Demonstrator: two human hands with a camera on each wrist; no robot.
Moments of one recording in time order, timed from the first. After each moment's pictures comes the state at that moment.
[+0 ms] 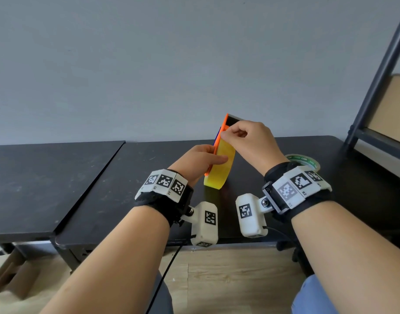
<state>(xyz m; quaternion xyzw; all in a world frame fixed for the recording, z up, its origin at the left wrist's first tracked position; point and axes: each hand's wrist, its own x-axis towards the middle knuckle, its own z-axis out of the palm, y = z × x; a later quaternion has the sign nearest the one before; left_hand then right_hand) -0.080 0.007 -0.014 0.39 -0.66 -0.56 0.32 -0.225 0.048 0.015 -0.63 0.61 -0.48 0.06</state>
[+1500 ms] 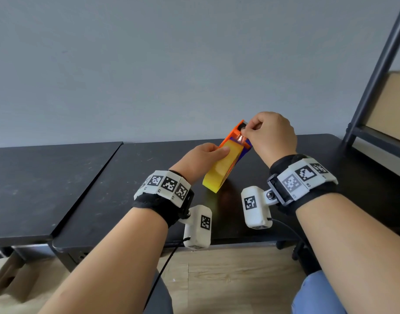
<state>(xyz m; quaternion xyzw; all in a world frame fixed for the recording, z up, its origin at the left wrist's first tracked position) -0.086 0.025 -0.002 0.44 -0.73 -0.44 0.28 -0.255 0.039 0.015 -0.54 0.70 -0.46 -0.07</state>
